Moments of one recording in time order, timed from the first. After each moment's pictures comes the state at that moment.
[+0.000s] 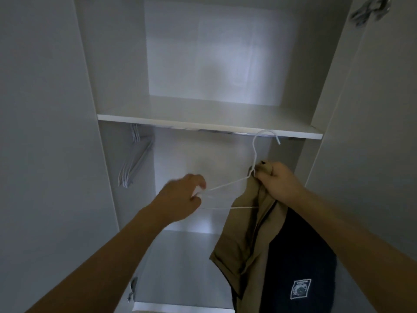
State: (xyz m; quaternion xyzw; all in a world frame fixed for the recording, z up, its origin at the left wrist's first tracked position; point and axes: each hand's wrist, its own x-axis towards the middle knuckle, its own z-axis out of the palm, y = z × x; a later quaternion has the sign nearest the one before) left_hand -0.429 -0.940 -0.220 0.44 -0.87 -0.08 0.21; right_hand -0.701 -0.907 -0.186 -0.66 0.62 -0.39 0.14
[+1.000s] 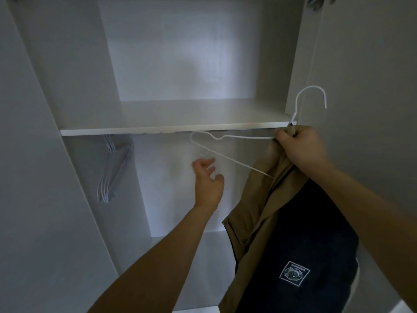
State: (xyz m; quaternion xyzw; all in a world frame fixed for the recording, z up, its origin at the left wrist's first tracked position) left_hand -0.577 -0.979 -0.254 0.32 -0.58 -0.47 0.58; right_hand -0.765 -0.890 -0.135 -0.47 0.71 -0.53 -0.02
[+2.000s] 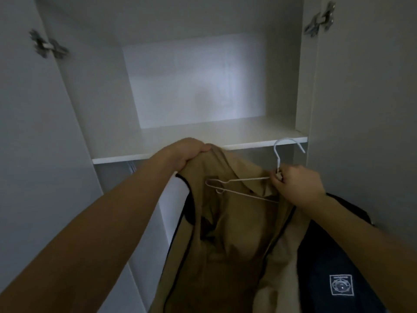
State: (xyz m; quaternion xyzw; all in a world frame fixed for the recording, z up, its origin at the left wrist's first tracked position) left_hand -0.493 -1.018 -0.071 0.49 -0.71 -0.43 0.27; right_hand -0.736 -0.880 -0.163 -0.60 0.74 -0.27 -0.18
